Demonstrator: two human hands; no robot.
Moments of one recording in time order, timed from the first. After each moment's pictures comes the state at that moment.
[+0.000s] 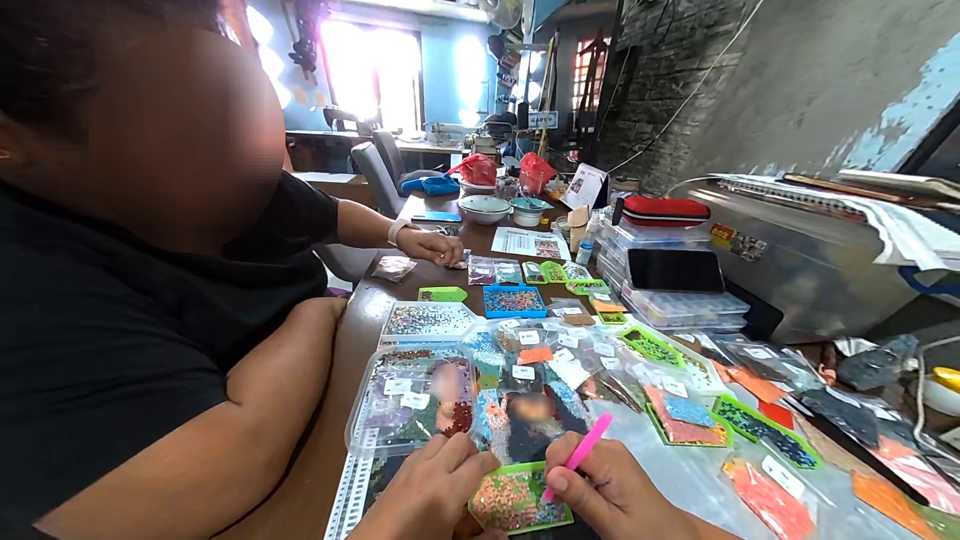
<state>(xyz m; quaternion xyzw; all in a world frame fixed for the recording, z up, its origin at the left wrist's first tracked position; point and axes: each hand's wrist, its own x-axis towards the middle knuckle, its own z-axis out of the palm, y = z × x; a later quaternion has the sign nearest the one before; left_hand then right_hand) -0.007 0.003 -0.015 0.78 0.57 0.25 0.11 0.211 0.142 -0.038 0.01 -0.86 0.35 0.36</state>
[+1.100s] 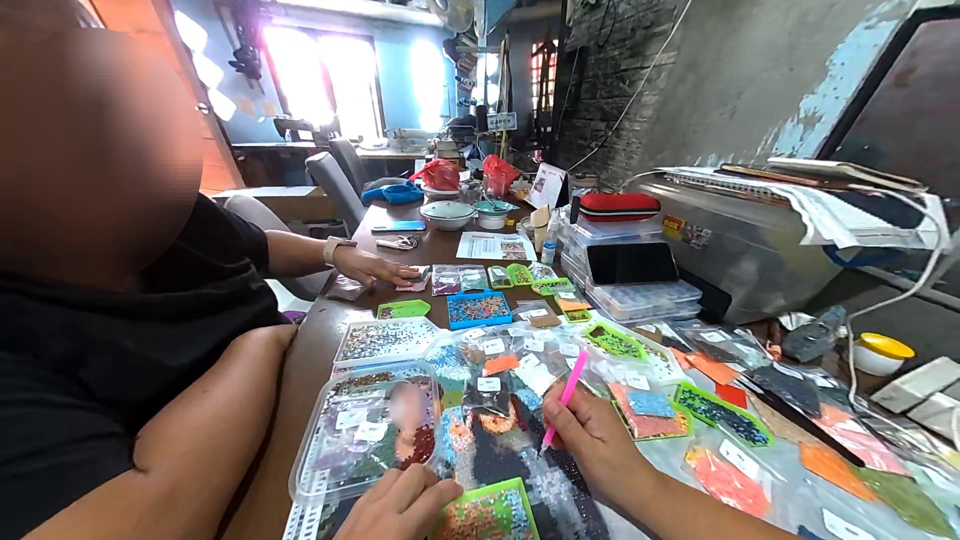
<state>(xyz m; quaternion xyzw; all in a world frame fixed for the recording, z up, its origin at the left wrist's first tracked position) -0.008 0.001 -0.006 0.76 0.59 0.21 0.16 0.222 0.172 -0.036 -0.23 -0.78 0.43 0.39</state>
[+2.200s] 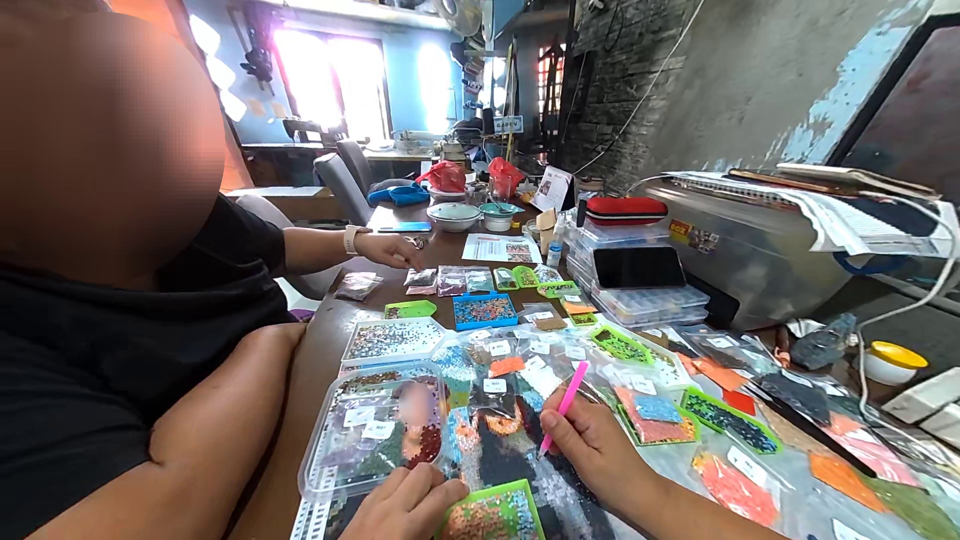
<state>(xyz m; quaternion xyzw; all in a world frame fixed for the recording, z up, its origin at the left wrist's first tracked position) -0.008 0.001 -0.006 0.76 0.58 0.22 0.16 0.219 0.174 -0.040 -0.18 -0.83 0.36 0.39</state>
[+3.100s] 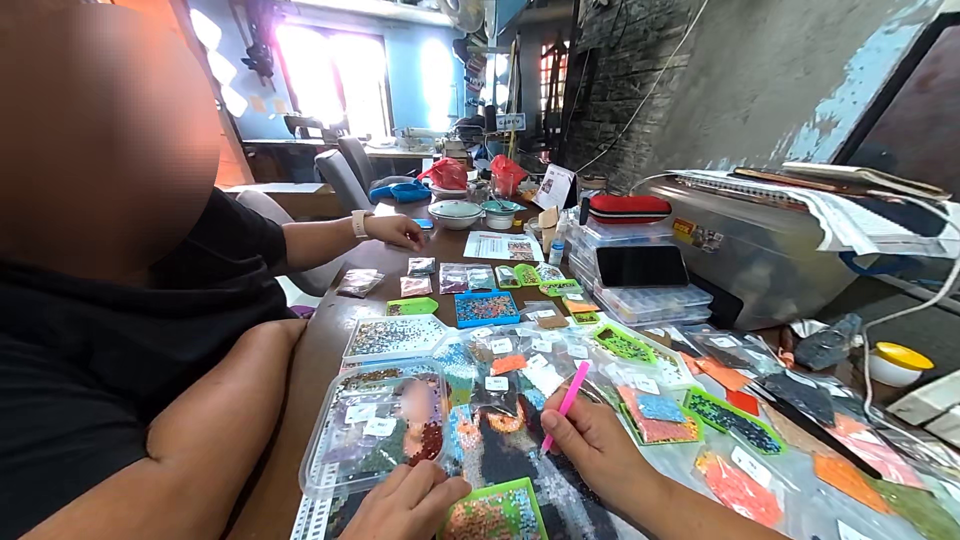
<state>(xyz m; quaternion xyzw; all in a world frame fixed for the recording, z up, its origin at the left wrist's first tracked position) -0.009 0.001 -0.007 0.76 0.58 0.22 0.16 0.219 0.174 -0.041 -0.18 -0.83 0.36 0.39</state>
